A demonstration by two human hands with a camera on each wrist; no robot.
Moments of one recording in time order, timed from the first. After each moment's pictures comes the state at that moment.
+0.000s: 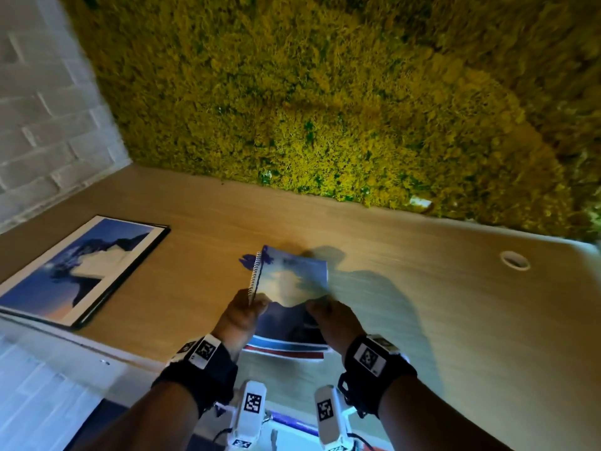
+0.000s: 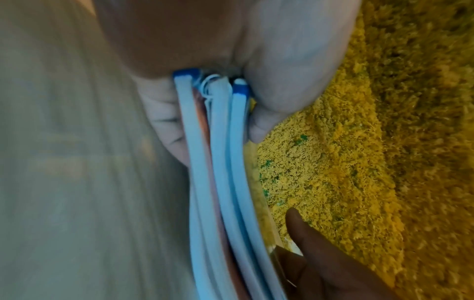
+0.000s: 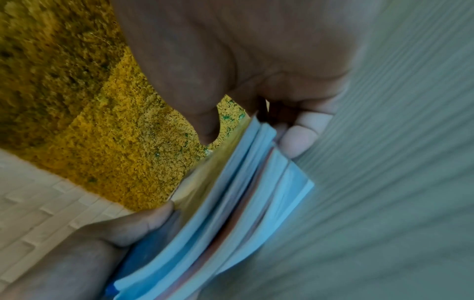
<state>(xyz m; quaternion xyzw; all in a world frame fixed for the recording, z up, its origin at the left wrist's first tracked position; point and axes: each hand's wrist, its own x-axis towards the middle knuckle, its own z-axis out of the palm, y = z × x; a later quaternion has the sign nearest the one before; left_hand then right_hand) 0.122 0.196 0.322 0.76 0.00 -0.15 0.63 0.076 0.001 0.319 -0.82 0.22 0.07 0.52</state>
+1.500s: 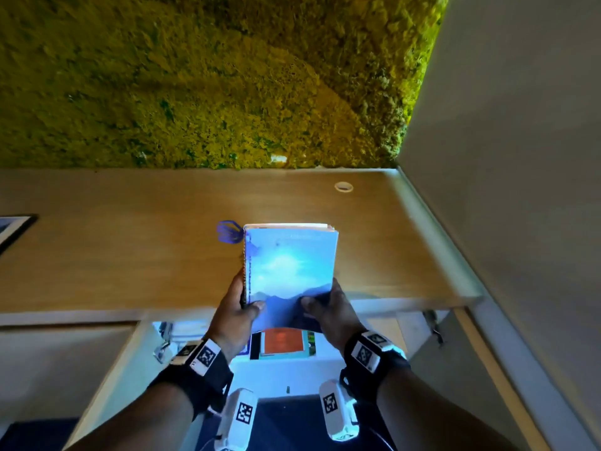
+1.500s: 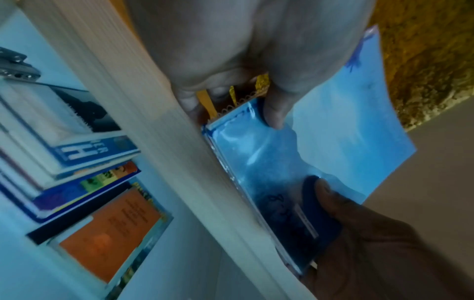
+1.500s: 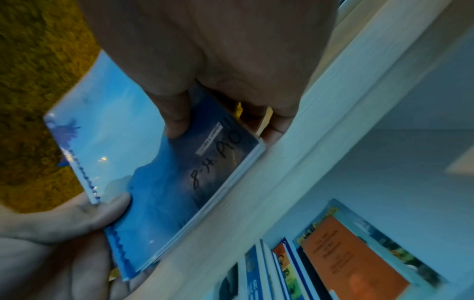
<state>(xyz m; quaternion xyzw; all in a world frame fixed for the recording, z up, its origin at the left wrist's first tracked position) -0.140 0.042 0.311 0.64 -0.21 -0.19 0.71 -0.242 -0.131 0.310 -0.67 0.24 -0.11 0.69</state>
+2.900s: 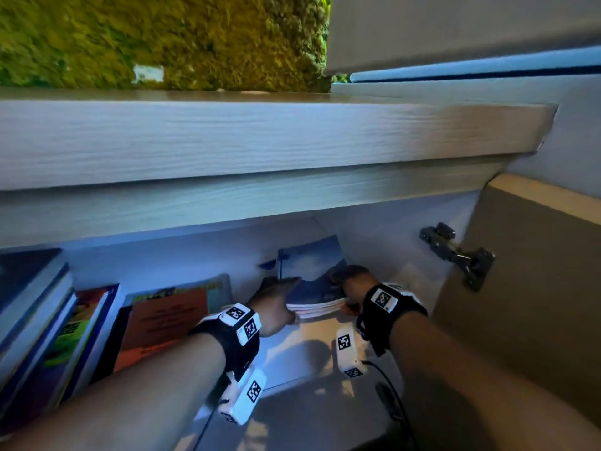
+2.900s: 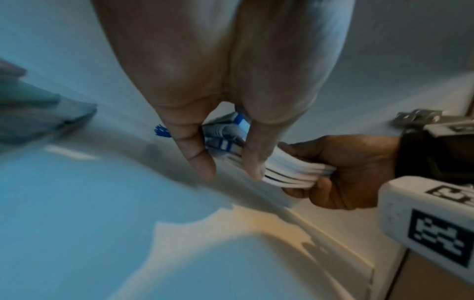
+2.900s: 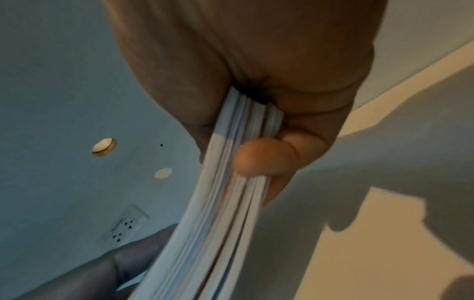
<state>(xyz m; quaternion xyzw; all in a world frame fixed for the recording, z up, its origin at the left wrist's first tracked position) -0.074 -0.267 -0.060 0.82 -0.50 -0.18 0.22 -0.200 -0.413 -0.043 -0.66 0.43 -0.18 0.59</state>
